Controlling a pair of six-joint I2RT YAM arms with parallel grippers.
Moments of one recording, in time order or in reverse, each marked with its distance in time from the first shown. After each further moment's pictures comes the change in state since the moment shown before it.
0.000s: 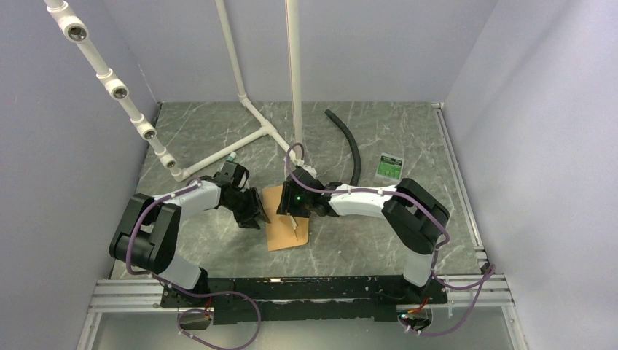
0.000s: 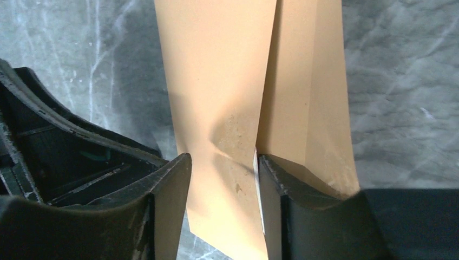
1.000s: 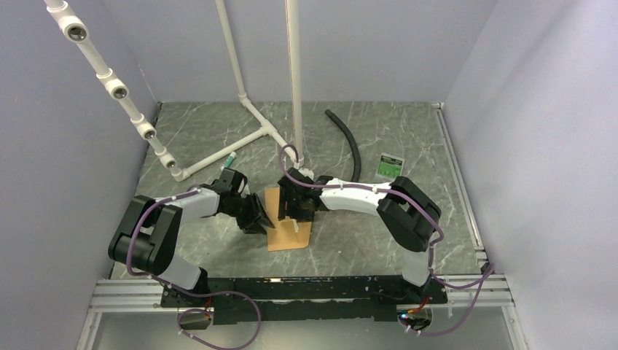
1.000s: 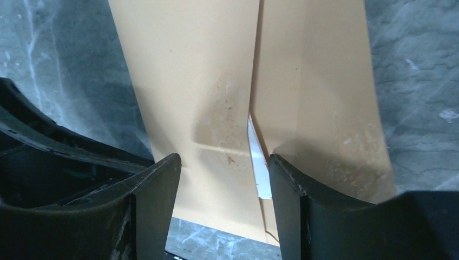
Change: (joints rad) left arm 0.006 -0.011 -0.098 0.117 0.149 -0.080; right arm 0.032 0.059 0.149 -0.303 0.020 0.010
